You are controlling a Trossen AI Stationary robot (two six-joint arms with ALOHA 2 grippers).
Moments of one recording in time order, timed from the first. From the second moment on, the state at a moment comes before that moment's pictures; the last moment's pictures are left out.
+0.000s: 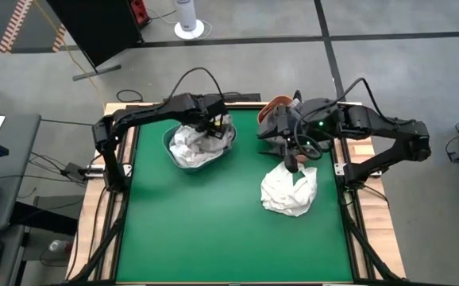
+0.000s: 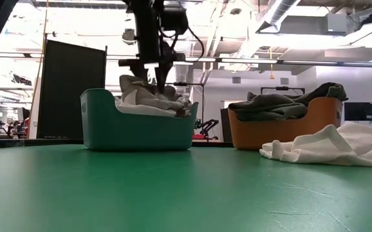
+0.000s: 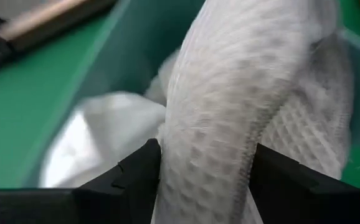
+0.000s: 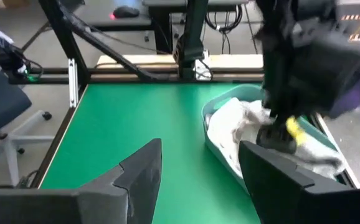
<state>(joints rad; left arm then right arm) 0.38 1.83 1.67 -1.10 -0.29 -0.71 0.00 1.29 1.59 -0.74 -0.02 0.00</state>
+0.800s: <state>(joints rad) 0.34 1.83 1.65 -1.14 -0.48 -0.55 0.00 1.29 1.59 -0.75 -0.03 0.00</state>
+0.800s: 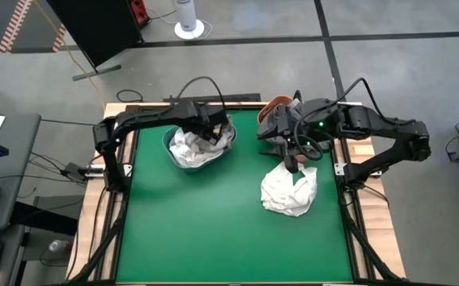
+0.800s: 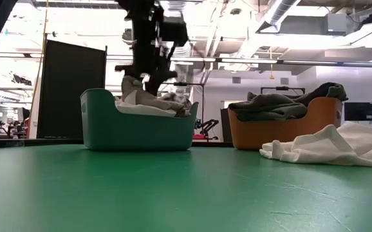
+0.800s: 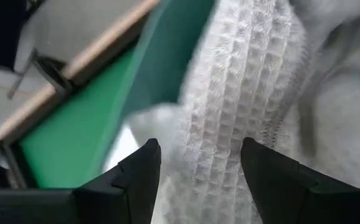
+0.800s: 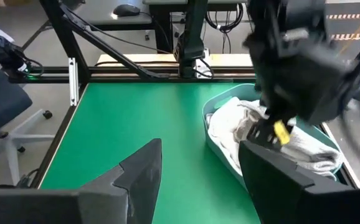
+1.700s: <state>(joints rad) 0.35 1.82 1.87 -1.31 -0.33 -0.43 -0.01 1.30 1.57 -1.00 -0.03 -0.02</state>
